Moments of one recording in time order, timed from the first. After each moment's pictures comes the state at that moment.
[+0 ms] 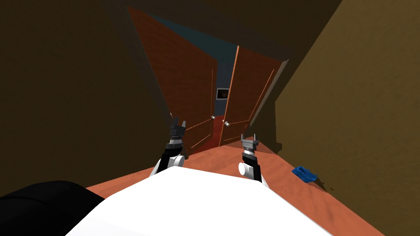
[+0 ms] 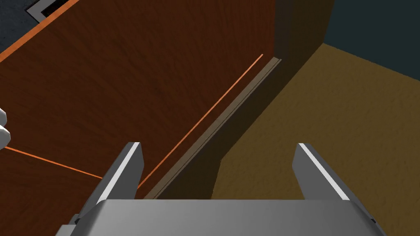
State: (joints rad) arm 0.22 -0.11 0.00 -1.59 -0.36 -0.75 -0.41
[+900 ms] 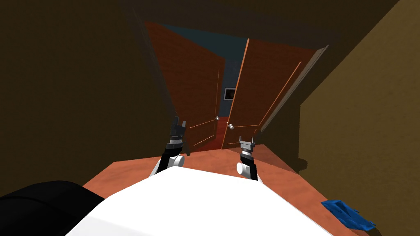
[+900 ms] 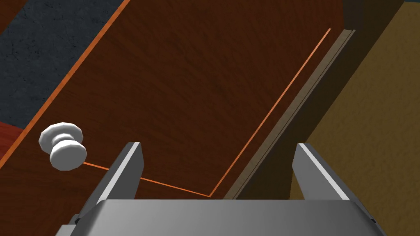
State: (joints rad) arm 0.15 -0.10 0.00 -1.41 -0.42 -0.78 -0.54
